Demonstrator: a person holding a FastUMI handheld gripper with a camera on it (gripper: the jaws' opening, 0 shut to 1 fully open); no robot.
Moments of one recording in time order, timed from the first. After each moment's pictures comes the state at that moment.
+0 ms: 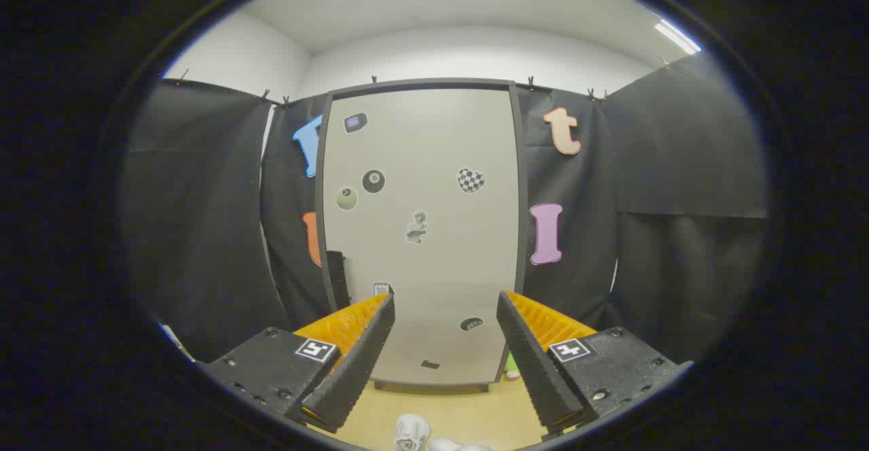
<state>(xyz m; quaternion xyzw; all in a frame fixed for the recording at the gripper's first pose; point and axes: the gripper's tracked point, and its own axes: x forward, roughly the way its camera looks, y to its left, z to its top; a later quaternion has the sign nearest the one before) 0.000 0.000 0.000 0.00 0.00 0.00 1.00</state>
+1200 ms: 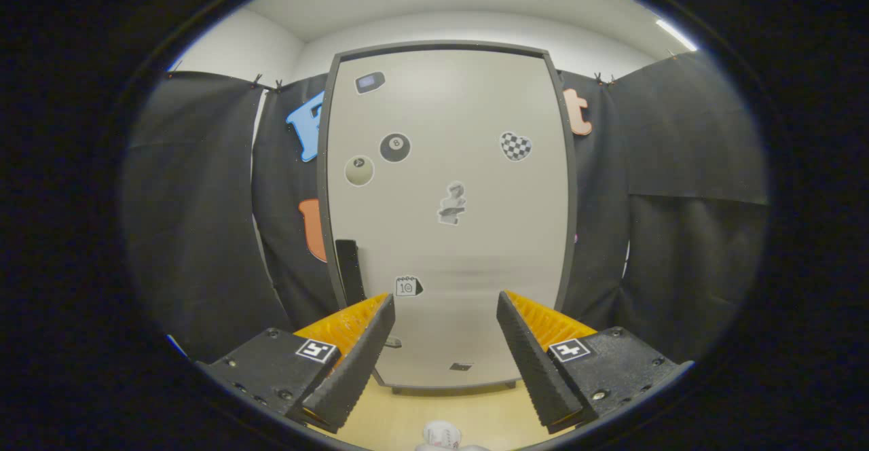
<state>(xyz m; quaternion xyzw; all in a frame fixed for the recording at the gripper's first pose) 0.085 0.076 -0.033 0.01 0.03 0.00 1.00</state>
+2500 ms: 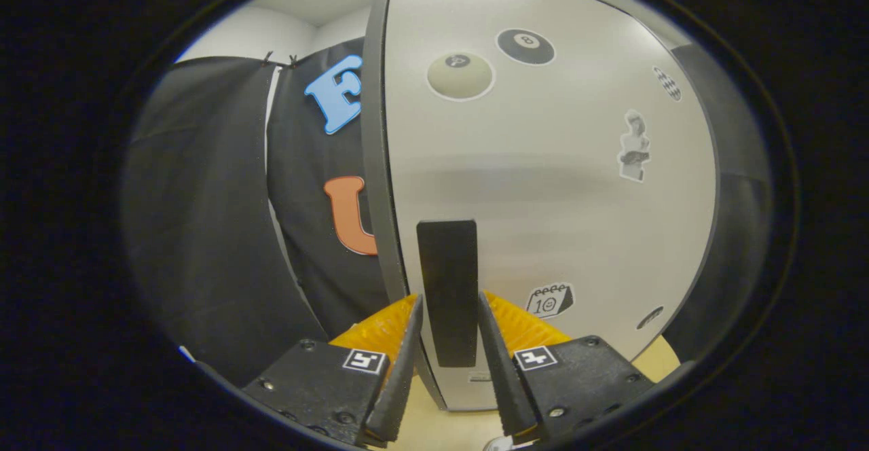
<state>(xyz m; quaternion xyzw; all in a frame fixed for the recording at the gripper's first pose) 0.223 0.195 -0.078 0.03 0.08 0.05 1.00</state>
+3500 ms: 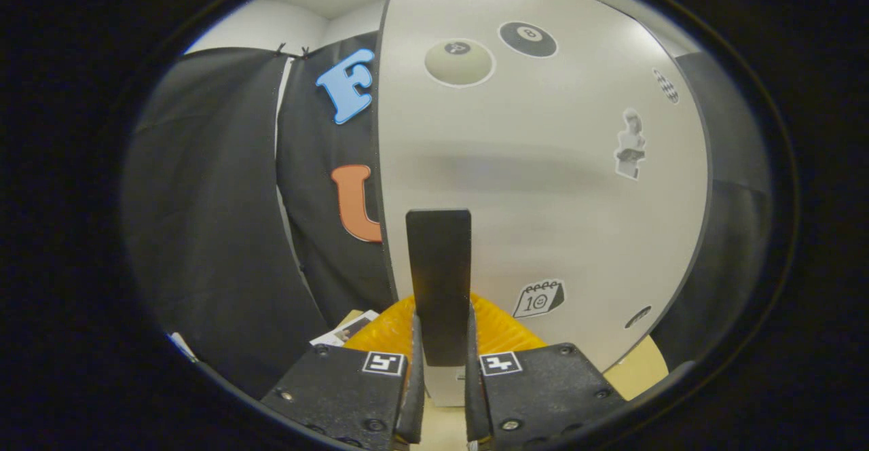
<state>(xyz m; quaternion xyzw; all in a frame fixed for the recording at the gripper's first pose) 0.189 0.183 -0.082 0.00 0.09 0.07 0.99</state>
